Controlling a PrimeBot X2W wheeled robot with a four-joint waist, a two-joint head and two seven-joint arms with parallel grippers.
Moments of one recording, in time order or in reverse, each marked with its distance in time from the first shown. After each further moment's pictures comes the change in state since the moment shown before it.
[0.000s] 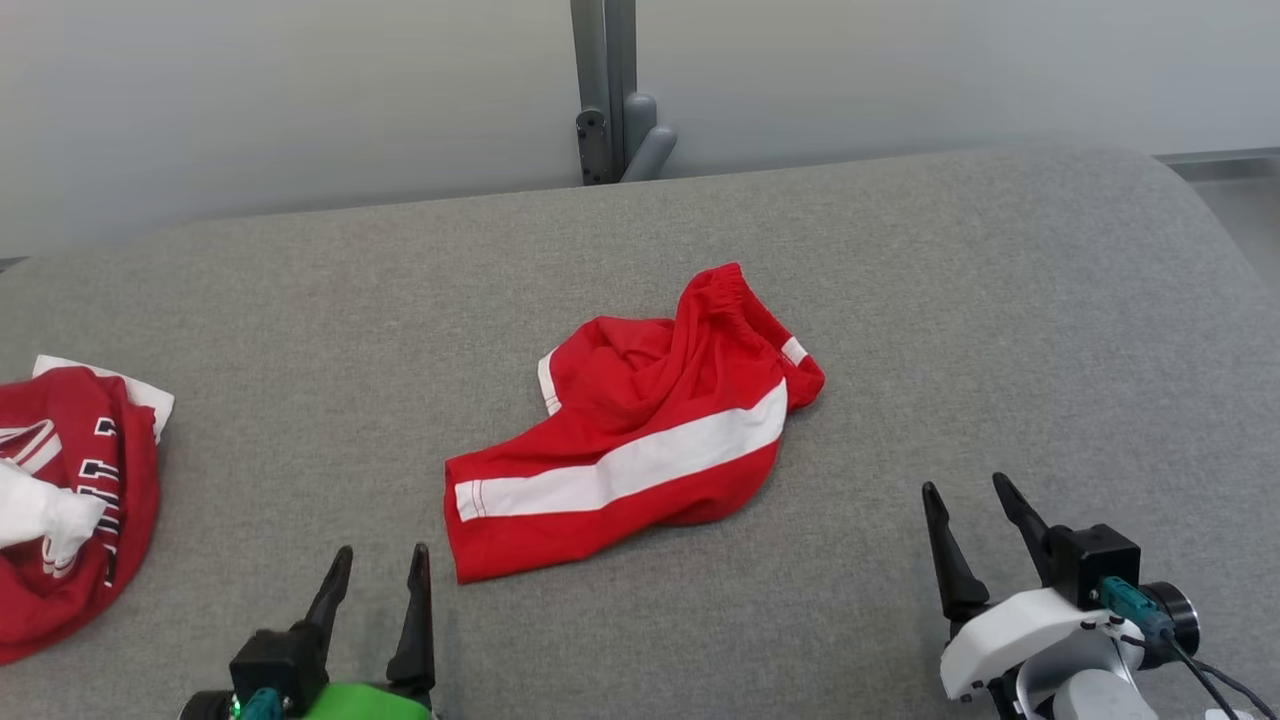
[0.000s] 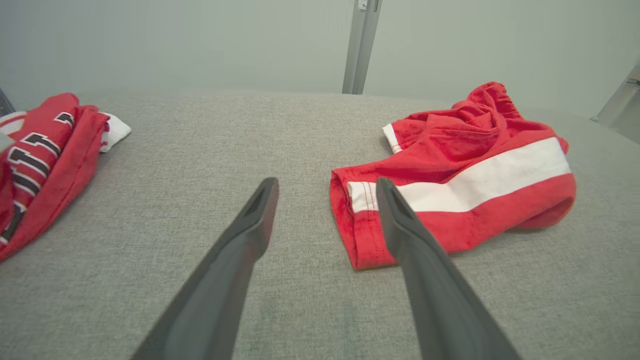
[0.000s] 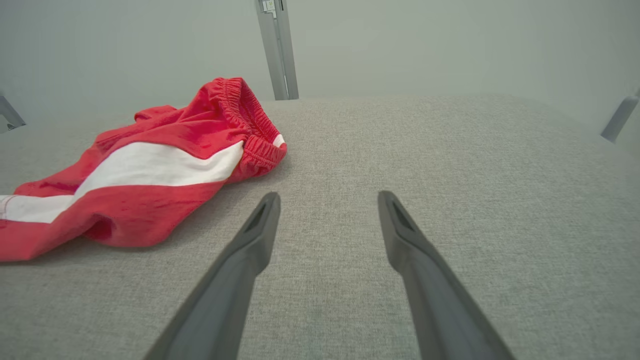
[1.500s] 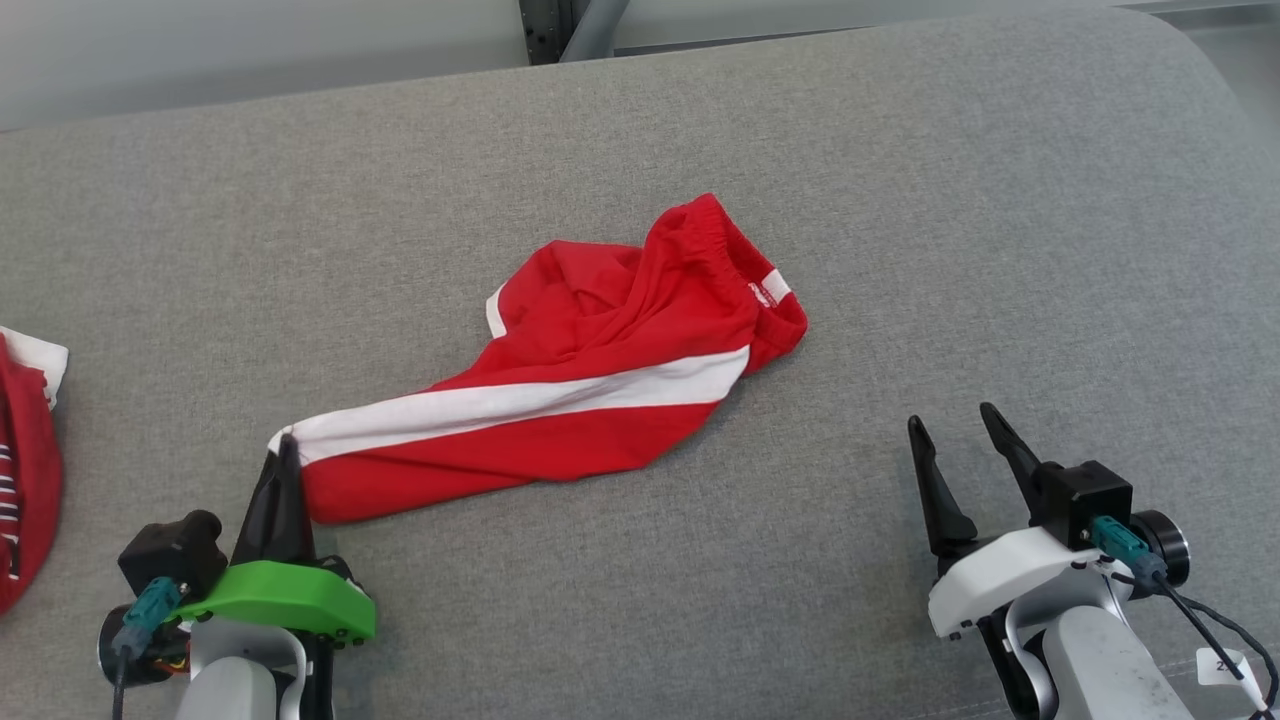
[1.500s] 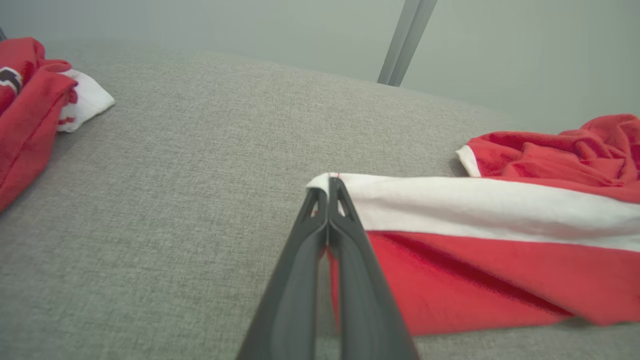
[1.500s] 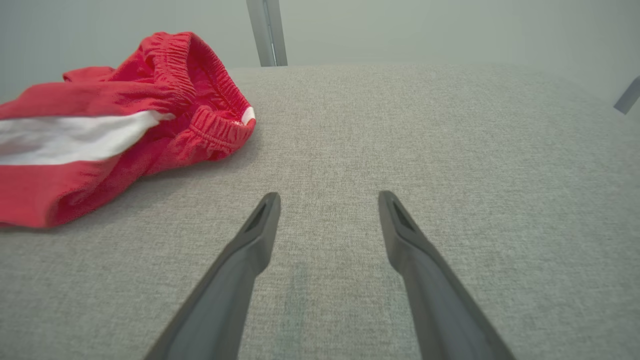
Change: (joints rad) left arm -0.252 0.000 0.132 0.168 -0.091 -0.016 0.000; right arm -0.102 -0.010 0.029 -0.004 -0.008 0.000 0.000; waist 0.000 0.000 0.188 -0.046
